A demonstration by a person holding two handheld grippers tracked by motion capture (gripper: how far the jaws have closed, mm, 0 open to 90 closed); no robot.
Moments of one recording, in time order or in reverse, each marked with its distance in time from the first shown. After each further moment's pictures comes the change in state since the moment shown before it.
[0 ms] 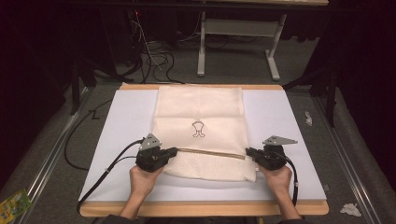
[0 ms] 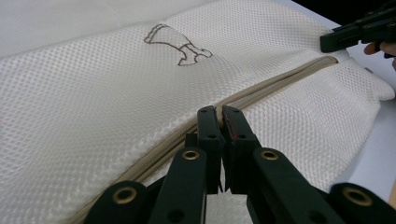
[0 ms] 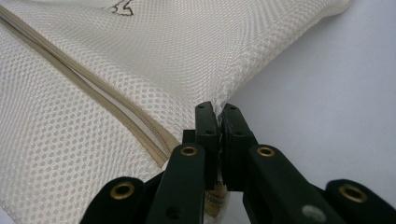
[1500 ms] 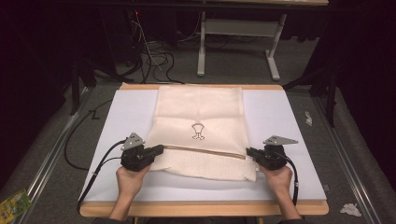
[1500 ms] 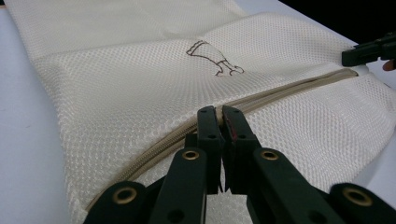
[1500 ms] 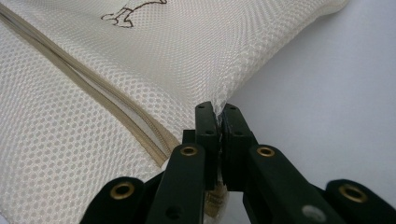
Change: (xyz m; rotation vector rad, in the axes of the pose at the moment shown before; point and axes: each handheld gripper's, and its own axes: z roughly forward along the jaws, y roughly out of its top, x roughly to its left) left arm 0.023 -0.007 -0.029 -0.049 0.057 -0.048; right arm -0.001 0.000 -0.001 0.001 -0.005 0.004
